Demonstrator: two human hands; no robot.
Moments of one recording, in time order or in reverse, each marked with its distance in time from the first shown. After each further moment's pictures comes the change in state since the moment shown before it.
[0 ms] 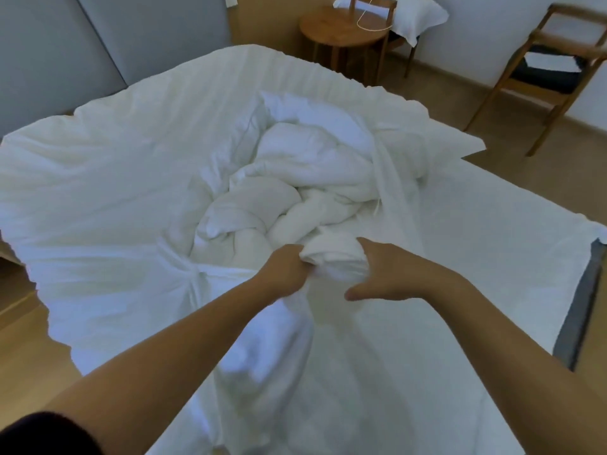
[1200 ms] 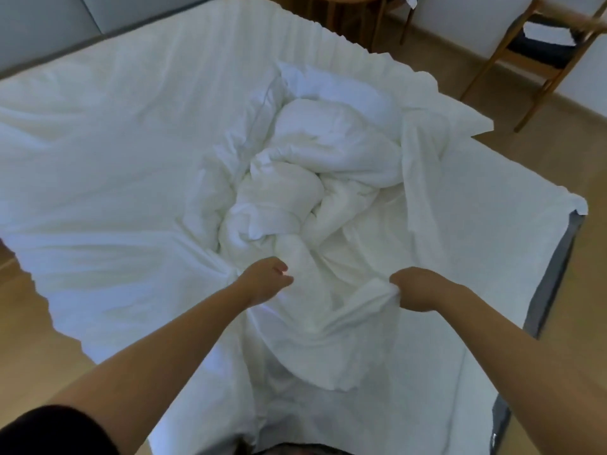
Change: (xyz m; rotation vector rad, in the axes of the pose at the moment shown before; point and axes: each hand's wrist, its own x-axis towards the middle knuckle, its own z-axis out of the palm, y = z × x) left_hand -0.027 -0.106 0.033 -0.047 -0.163 -0.195; right_hand -0.014 0.071 0.086 -0.481 -0.264 0.210
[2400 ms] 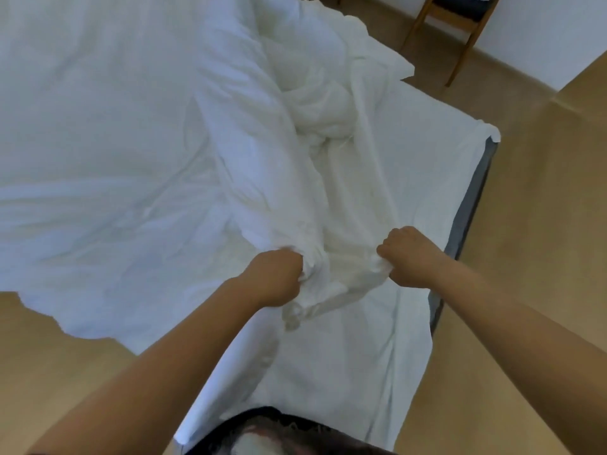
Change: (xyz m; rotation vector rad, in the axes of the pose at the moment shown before) left_hand -0.128 0.034 0.128 0.637 -0.145 0.421; right_hand -0.123 0.021 0.126 -0.326 0.351 -0.086
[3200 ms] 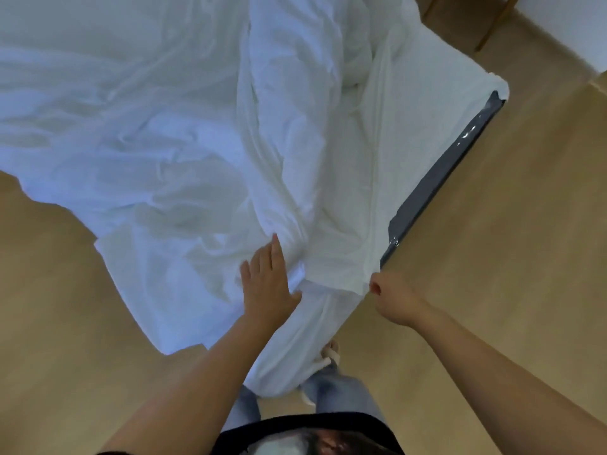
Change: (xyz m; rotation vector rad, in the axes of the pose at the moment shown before) left_hand -0.048 0.157 0.246 -0.121 0.383 -0.439; right_hand -0.190 -0.042 0.169 0.758 -0.193 0.236
